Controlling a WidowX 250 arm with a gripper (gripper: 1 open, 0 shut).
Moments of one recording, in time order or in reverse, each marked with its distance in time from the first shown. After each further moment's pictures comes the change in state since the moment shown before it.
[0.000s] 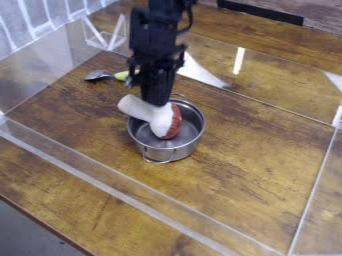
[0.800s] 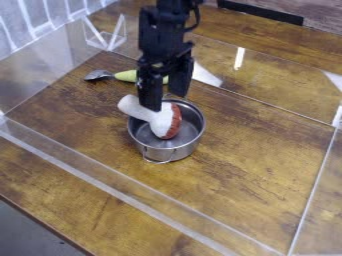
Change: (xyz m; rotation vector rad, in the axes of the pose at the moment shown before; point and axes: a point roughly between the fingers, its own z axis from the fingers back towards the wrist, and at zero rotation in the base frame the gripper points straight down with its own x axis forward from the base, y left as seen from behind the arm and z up) arm -0.001 -0.017 -0.019 -0.019 0.000 0.011
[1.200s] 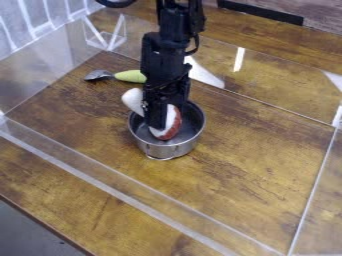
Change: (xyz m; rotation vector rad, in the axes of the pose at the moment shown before) arm 0.000 -0.008 -0.027 0.015 0.000 0.087
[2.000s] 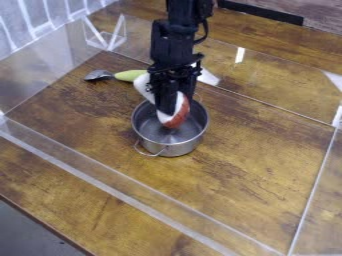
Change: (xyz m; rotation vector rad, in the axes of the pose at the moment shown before) arm -0.002 -0.005 0.015 0.031 0.033 -0.185
